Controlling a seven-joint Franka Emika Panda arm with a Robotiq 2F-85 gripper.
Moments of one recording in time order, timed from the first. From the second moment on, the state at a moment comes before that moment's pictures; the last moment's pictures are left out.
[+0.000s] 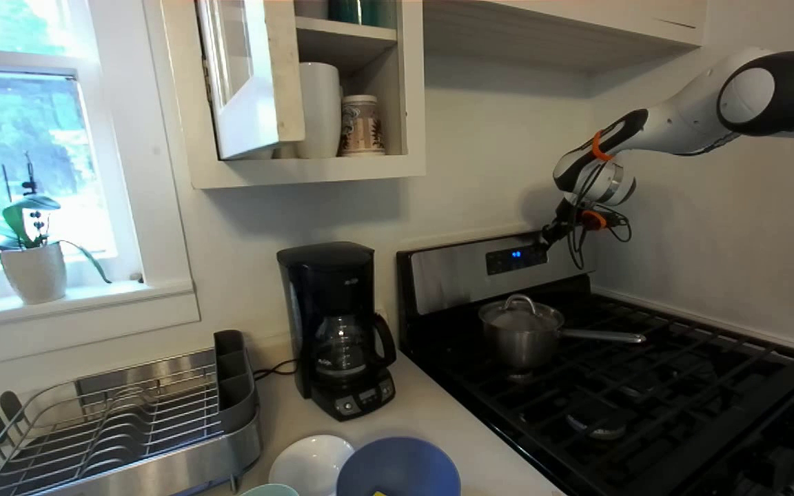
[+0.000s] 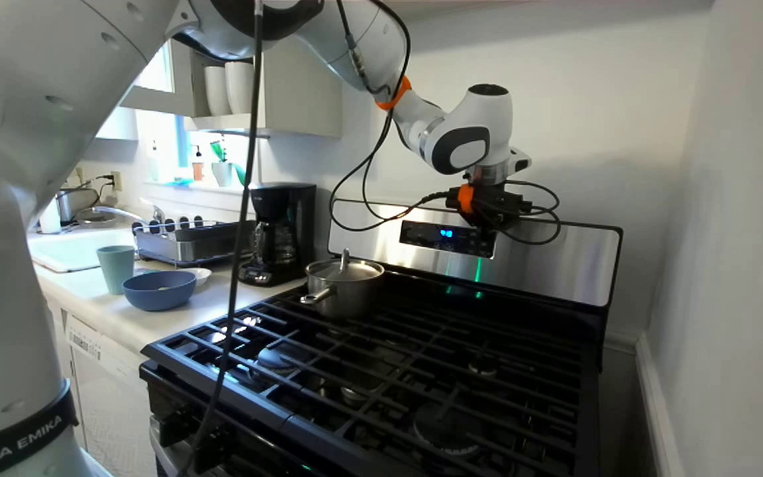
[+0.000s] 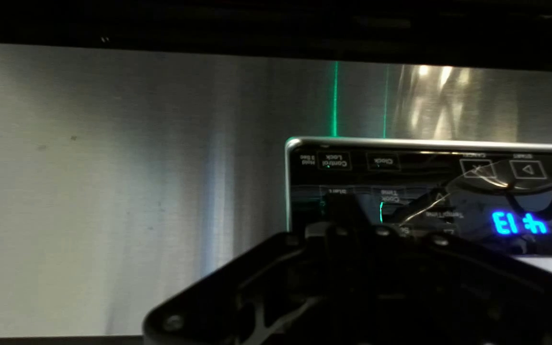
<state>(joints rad) -0.43 0.58 0.04 -1.53 0.42 2.59 -0.74</state>
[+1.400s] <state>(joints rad) -0.42 0.59 0.04 -1.53 0.40 2.63 -0.63</state>
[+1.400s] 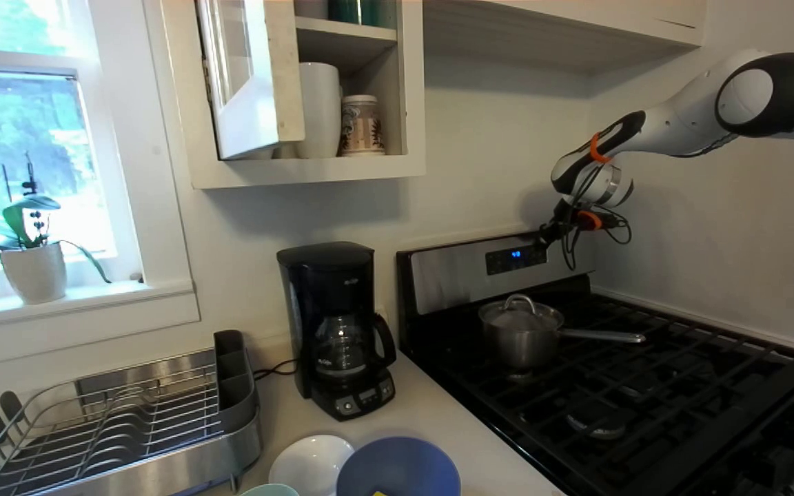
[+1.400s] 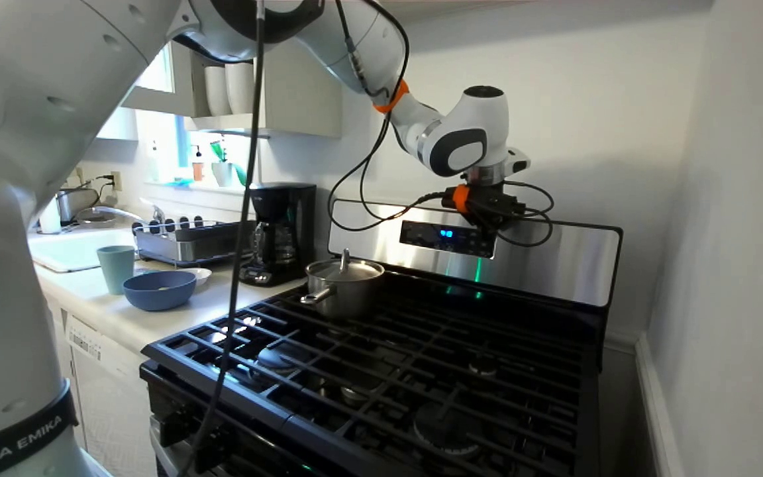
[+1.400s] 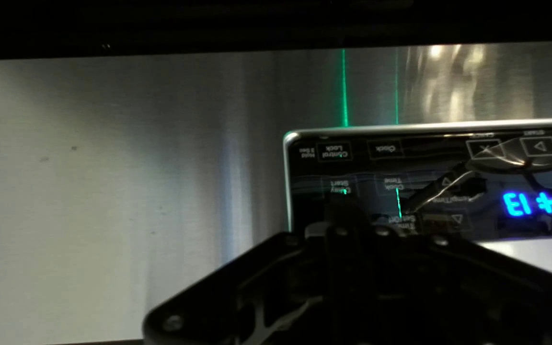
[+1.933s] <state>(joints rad) -0.38 0.57 0.01 -1.54 0.29 2.63 -0.49</state>
